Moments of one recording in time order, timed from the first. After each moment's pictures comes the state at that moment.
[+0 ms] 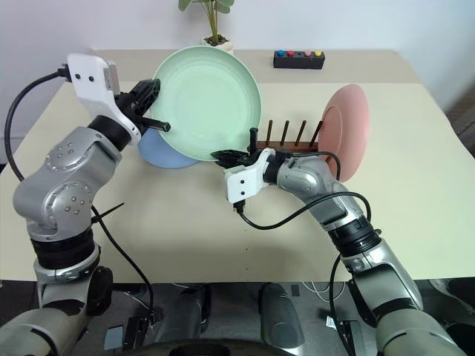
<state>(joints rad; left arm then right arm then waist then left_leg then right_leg) -0.63 0.34 0.19 -0.47 -0.52 0.89 -0.04 -0.64 -0.50 0.35 0.04 -0.42 -0.40 0.67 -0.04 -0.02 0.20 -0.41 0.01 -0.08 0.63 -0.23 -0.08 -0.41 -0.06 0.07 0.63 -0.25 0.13</state>
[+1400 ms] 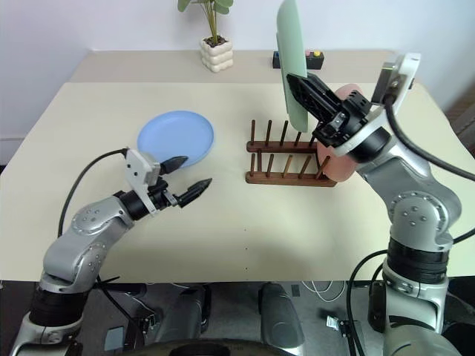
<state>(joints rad) -0.15 0.47 -0.05 -0.42 -0.44 0.47 -0.60 -0.48 -0.55 -0.35 -0.37 1.17 0.70 0.43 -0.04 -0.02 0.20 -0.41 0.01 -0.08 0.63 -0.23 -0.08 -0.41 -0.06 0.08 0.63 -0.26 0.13</state>
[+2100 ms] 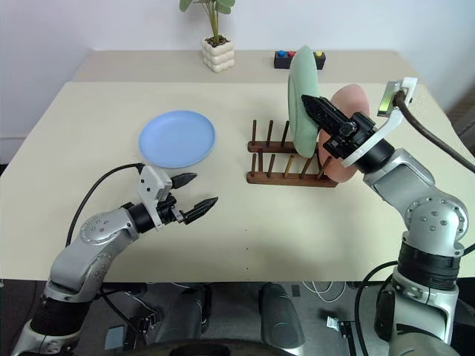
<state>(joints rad) -0.10 0.47 -0.08 -0.41 -0.39 0.45 -0.61 -0.44 -0.57 -0.39 -0.26 1.33 0.80 0.32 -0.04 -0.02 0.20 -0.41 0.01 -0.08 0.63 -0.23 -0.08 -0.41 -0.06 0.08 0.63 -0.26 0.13</state>
